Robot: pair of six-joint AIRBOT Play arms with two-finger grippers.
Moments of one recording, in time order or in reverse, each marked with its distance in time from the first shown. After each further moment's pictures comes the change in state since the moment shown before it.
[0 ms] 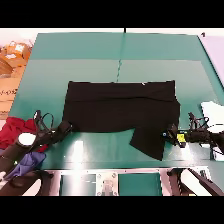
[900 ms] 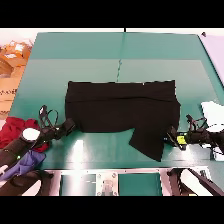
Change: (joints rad) left arm -0.050 -0.067 0.068 -0.023 -0.032 0.106; right arm 0.000 -0.002 0.023 -0.019 0.084 -0.002
